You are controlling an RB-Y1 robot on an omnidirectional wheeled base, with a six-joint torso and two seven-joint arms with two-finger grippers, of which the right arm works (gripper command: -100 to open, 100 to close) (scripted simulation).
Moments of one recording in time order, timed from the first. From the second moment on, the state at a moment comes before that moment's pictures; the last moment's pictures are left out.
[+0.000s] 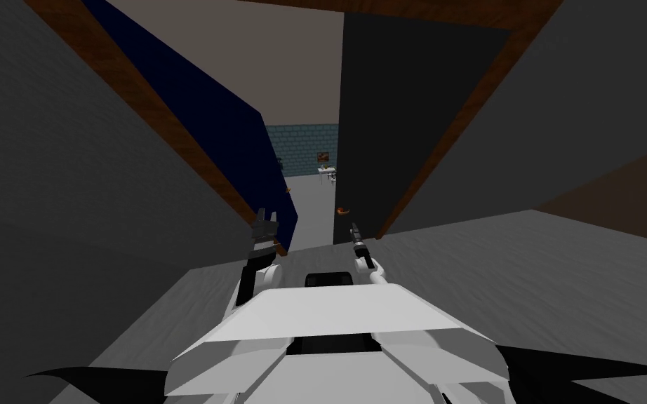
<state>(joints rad) -0.05 -0.08 0.05 -0.87 -0.10 -0.73 0.01</state>
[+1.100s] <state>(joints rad) -0.14 -0.05 0.05 -0.67 -0.11 -0.78 0.02</state>
